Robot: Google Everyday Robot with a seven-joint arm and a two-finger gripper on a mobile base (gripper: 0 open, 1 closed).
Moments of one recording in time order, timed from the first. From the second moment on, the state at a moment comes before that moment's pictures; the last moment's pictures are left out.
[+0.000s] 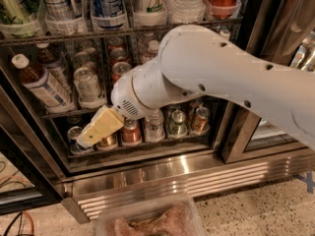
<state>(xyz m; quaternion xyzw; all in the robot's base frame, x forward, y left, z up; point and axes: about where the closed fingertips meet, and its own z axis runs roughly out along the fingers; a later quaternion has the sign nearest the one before) 0.481 0.112 0.888 -0.53 0.73 0.22 0.37</state>
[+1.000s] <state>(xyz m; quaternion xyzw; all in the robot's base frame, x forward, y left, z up) 0.461 0.209 0.911 -0.47 0.72 0.23 0.47</state>
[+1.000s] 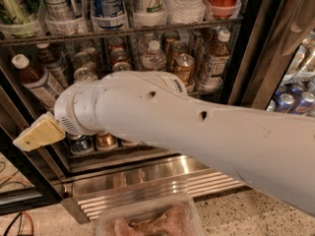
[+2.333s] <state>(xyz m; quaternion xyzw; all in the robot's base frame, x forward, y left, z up) 0.460 0.131 0.946 -0.30 0.73 0.18 0.58</state>
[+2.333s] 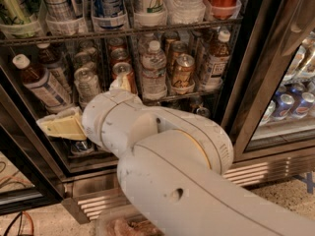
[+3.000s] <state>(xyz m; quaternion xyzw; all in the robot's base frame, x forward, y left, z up) 0.463 0.140 0.949 -0.30 0.71 0.19 0.60</state>
